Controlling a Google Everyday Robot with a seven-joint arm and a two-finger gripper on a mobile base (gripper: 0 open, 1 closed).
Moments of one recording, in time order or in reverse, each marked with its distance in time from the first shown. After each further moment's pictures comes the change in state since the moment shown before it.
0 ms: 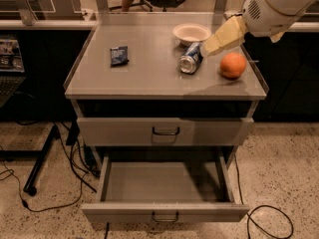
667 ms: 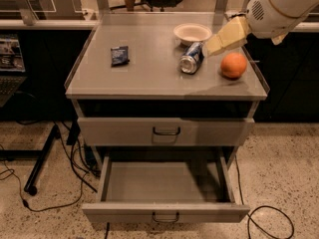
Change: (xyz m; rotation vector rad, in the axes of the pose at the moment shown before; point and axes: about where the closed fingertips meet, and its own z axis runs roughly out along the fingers) arm 0.002 -0.001 0.001 -0.019 -0.010 0.022
